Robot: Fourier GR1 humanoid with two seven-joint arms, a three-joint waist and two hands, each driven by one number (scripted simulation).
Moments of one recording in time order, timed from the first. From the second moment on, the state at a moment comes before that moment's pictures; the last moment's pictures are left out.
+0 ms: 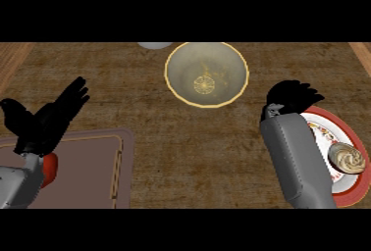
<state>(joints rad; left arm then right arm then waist) -0.22 0.51 -0.15 -1.46 0.38 0.03 0.19 -0.65 -0.02 -0.10 -1.10 1.43 0.44 1.14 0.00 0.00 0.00</state>
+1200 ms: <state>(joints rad) -0.23 0.46 -0.10 -1.45 0.33 0.00 0.21 -0.53 -0.02 -0.25 -1.15 1.51 0.48 1.09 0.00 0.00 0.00</state>
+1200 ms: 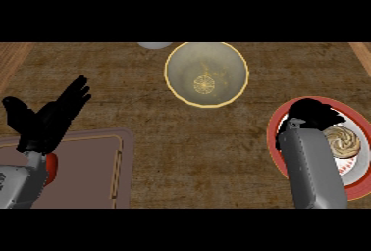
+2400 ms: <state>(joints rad) -0.21 0.41 -0.04 -1.49 0.27 -0.05 0.25 -0.44 -0.07 -0.32 -1.17 1.55 0.40 0.97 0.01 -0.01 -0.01</state>
